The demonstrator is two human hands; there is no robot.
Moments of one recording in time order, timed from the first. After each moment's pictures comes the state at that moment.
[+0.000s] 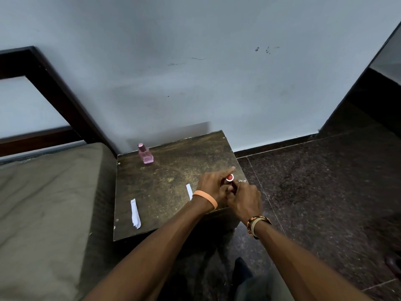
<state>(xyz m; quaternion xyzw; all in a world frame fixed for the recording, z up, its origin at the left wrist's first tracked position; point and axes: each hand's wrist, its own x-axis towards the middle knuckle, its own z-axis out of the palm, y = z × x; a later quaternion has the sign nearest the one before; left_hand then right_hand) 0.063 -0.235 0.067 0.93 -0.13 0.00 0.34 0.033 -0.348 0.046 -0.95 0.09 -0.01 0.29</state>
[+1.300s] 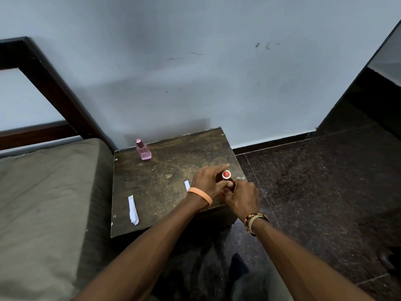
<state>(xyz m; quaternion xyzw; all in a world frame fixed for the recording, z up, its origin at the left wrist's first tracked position) 0.064 -0.226 0.062 0.93 -0.11 0.03 0.36 0.033 -0.346 0.043 -0.95 0.09 -0.02 0.28</state>
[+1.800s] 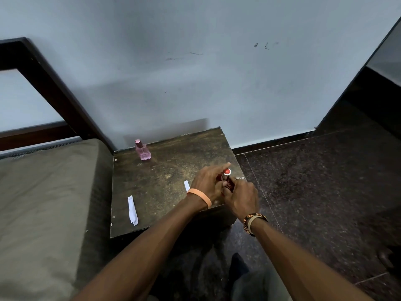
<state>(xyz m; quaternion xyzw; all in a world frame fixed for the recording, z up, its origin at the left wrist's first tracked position) 0.062 -0.225 0.059 0.93 -0.15 0.02 0.34 0.032 -0.345 0.042 -0.95 0.10 -0.01 0.28</state>
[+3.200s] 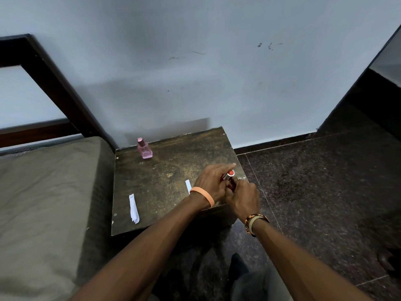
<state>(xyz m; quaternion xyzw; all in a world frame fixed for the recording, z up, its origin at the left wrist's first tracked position) 0.061 -0.228 0.065 0.93 -0.17 0.04 0.33 0.030 -0.344 0.045 -0.95 0.09 -0.01 0.30</state>
